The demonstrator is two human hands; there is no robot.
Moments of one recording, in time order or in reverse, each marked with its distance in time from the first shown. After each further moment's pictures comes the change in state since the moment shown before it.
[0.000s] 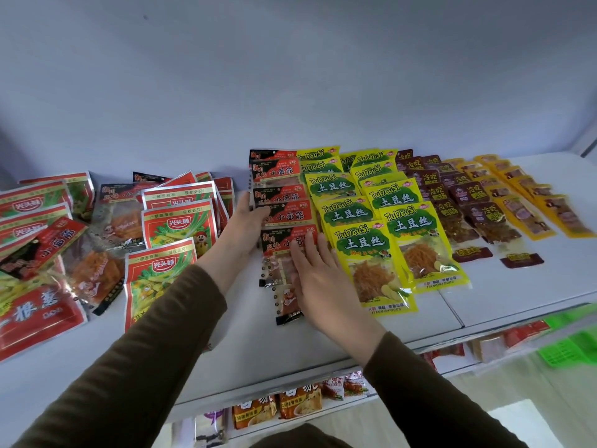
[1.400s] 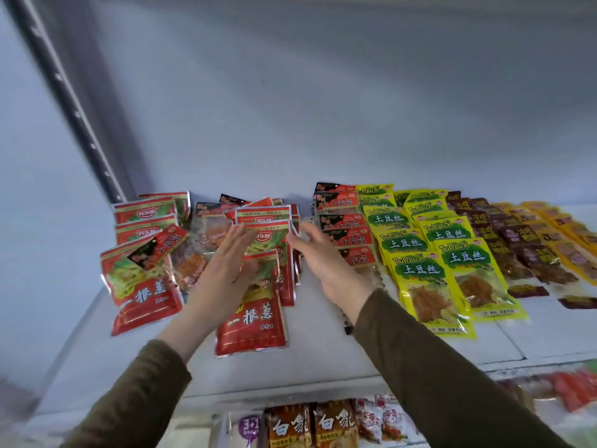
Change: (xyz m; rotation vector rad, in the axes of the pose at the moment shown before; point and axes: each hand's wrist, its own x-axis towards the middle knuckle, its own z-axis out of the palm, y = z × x) left_hand -0.109 -0.026 -0.149 0.850 0.189 0.494; right_hand 0.081 -0.108 -0.029 1.189 -0.193 0.303
